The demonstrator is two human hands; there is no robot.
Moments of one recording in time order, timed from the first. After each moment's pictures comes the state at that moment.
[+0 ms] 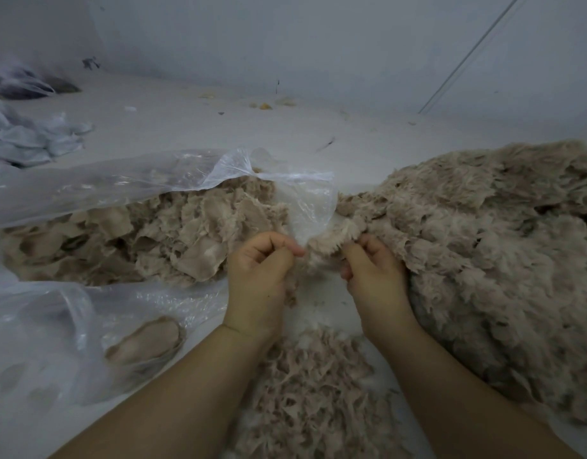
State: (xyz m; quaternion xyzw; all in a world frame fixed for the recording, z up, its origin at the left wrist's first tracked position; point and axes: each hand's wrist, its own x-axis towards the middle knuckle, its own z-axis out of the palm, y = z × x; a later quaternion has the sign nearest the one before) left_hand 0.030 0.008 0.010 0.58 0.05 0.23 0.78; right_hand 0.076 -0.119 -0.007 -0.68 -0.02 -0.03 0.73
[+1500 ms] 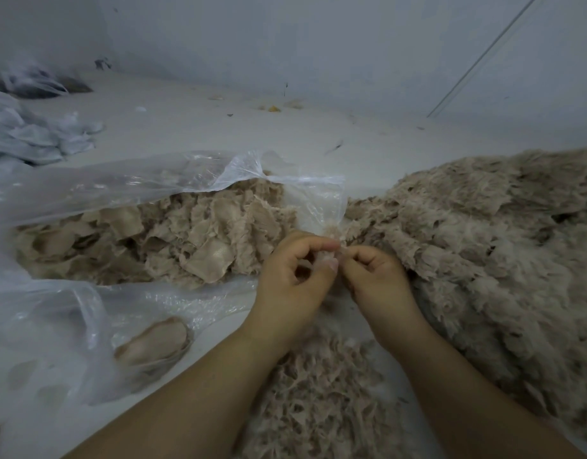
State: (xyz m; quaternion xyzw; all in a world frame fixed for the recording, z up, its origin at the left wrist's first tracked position) left_hand 0.027 0.003 0.009 0.73 -0.08 0.23 0.64; right_hand 0.076 -0.121 -0.004 -0.69 -0.16 0.02 0.70
